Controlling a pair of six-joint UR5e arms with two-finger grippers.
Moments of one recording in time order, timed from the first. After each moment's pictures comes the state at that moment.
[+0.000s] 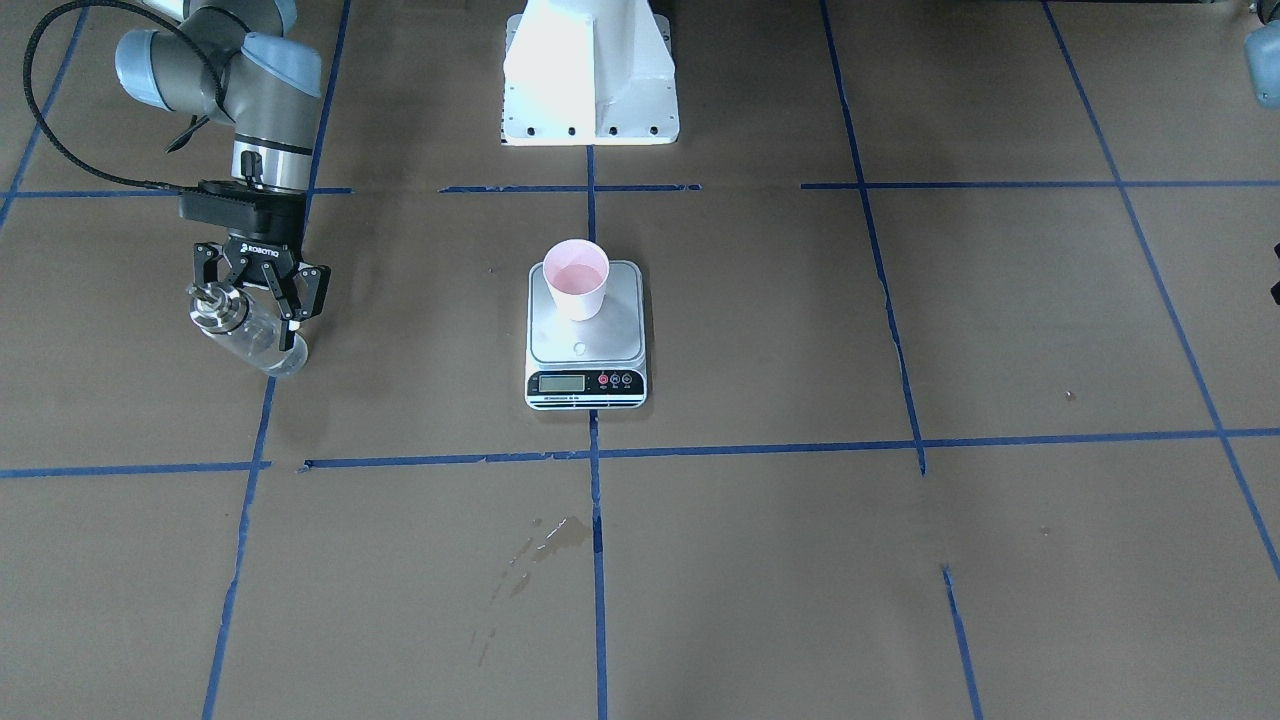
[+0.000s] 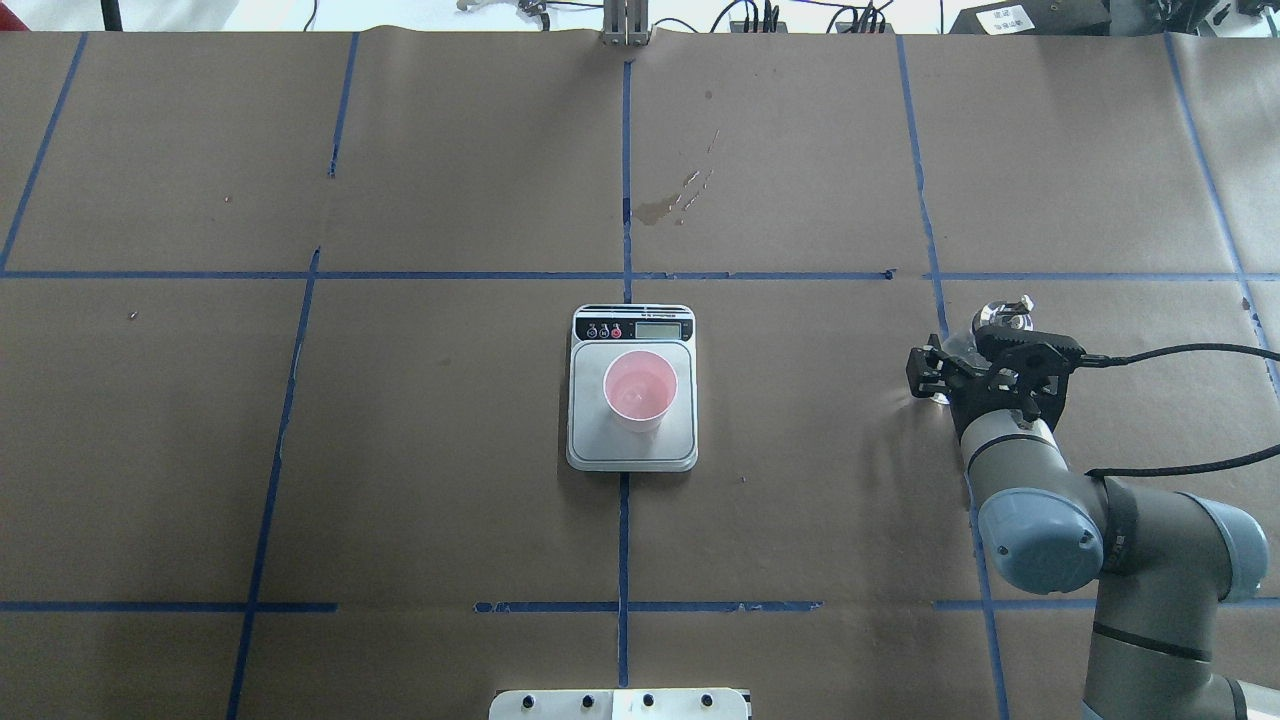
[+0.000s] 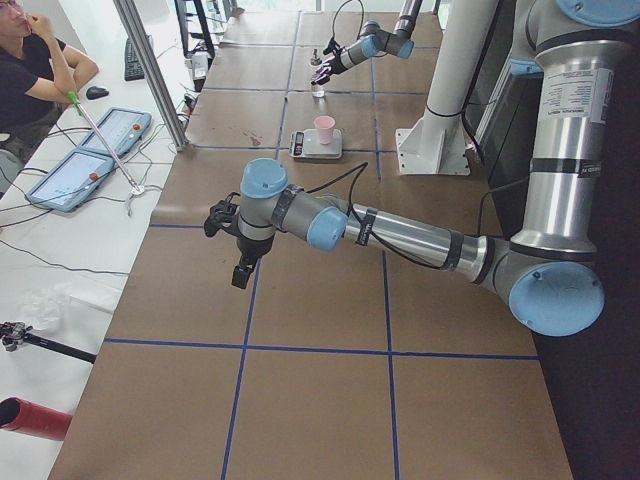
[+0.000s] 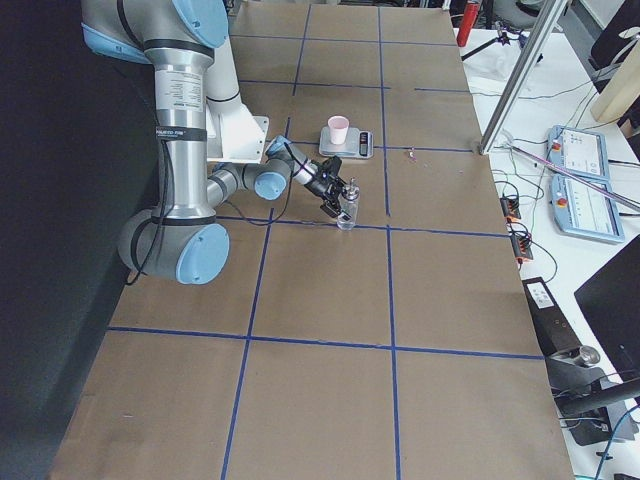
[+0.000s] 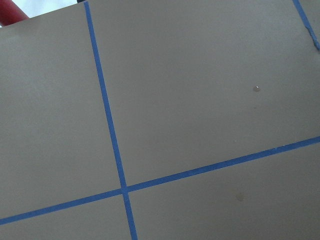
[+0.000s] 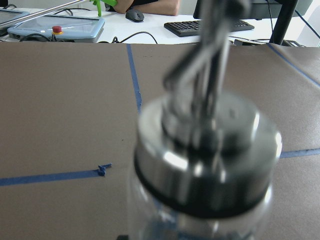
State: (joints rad) left arm -1.43 -1.61 -1.78 -1.78 -2.23 -0.15; right arm 0.33 -1.57 1.91 -1.23 0.88 1.52
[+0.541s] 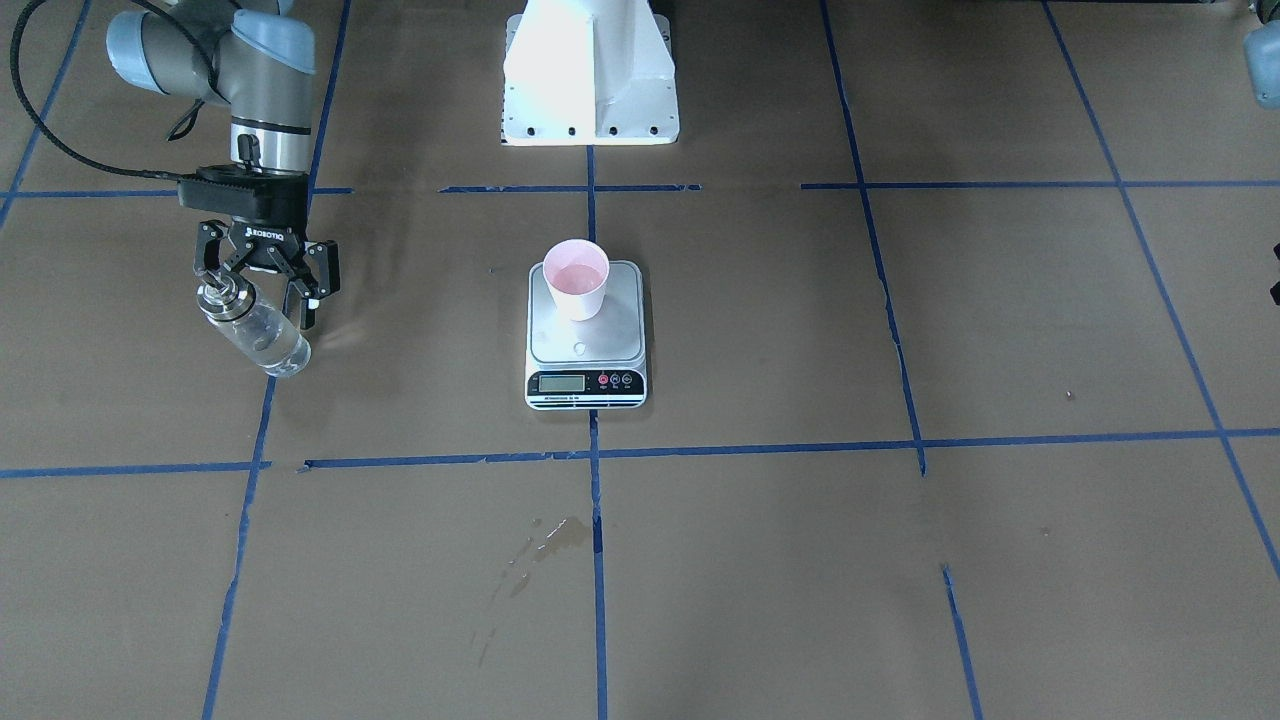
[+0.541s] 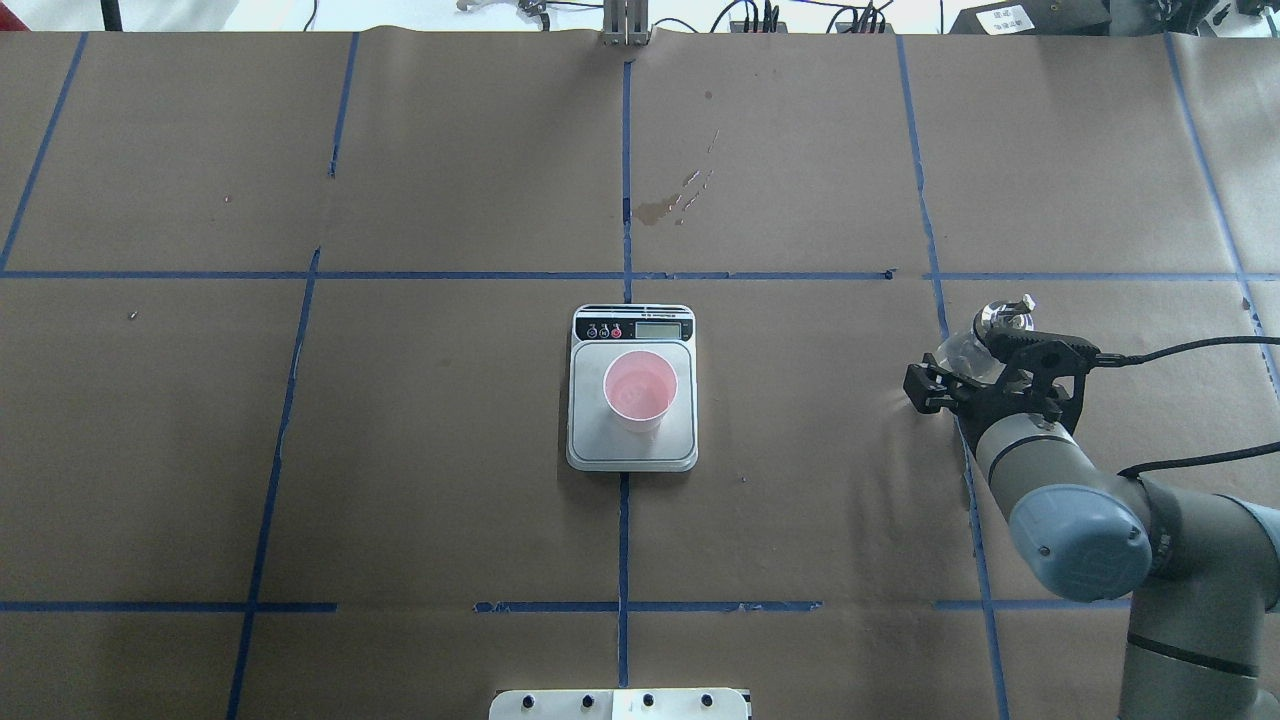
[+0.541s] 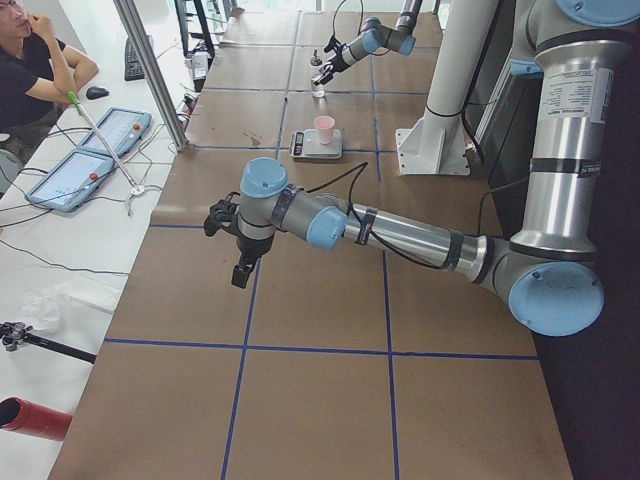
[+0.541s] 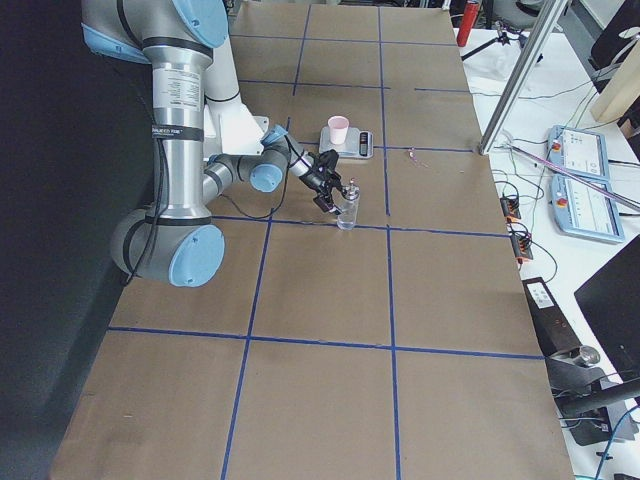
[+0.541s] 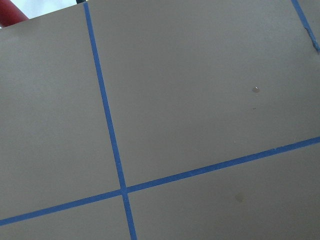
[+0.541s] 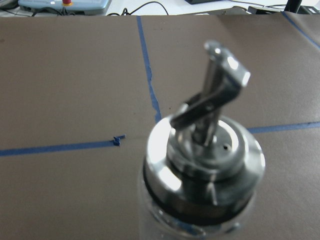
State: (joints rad) left arm -1.43 -1.61 -1.78 -1.78 -2.23 -0.15; right arm 0.33 -1.63 2.04 -1.25 1.04 1.48
